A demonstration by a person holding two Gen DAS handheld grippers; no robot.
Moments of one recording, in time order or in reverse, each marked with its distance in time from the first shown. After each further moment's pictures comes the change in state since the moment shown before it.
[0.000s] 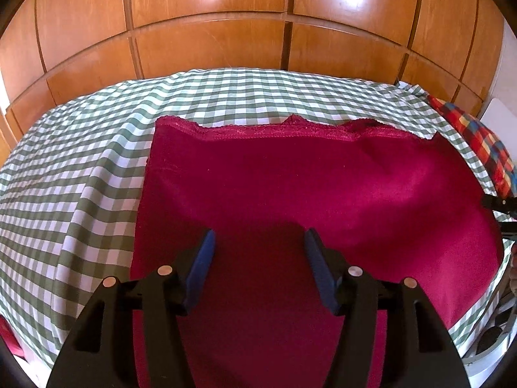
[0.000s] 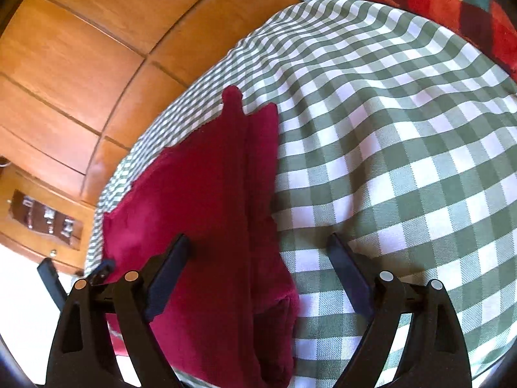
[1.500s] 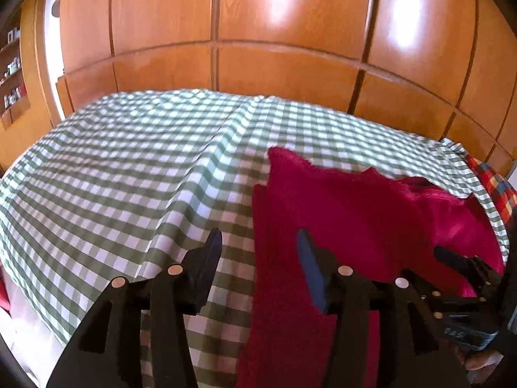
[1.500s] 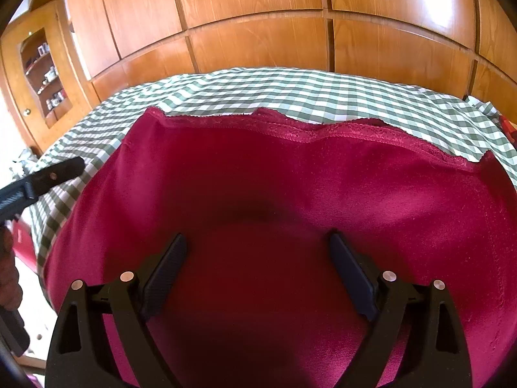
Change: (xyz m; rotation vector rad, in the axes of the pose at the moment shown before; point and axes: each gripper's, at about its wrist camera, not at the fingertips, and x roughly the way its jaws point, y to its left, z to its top) left arm -0.037 0.070 -0.002 -0.192 -0.130 0.130; right arm 0.133 0.218 -0.081 -0.648 -0.066 -0.183
